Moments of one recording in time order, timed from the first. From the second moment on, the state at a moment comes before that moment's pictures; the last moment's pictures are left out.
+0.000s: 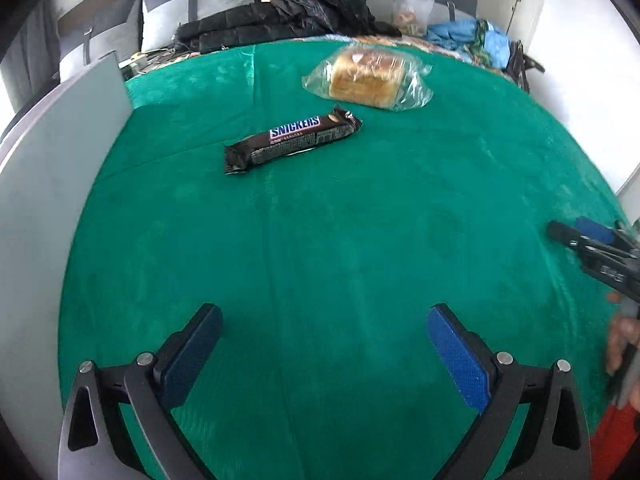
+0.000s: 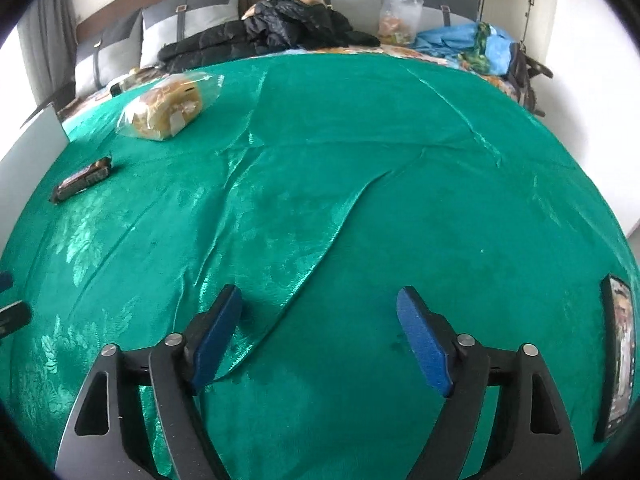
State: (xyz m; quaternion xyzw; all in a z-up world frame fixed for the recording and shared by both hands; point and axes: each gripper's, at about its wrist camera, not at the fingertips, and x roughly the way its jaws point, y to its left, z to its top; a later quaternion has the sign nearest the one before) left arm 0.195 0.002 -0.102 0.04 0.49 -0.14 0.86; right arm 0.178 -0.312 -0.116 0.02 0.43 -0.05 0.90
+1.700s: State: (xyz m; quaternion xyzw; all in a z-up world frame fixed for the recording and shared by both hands) left arm 0.197 0.005 -0.114 0.06 0.45 -0.13 0.88; right arm 0.169 -0.312 -0.115 0.02 0.43 -0.05 0.90
